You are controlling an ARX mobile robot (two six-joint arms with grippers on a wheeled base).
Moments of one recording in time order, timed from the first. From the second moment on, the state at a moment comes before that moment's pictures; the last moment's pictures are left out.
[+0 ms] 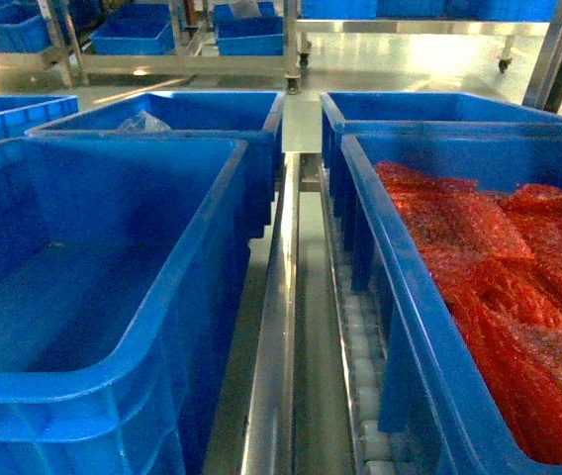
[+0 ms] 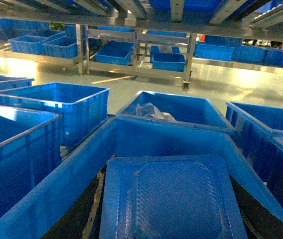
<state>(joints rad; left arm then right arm) -0.39 0.21 0.20 0.10 -0.52 -0.02 0.00 0.01 0.01 -0.01 0.00 0.00</state>
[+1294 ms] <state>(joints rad) -0.41 1.01 0.38 0.54 -0.56 0.00 0.00 0.01 0.01 -0.01 0.00 0.00</state>
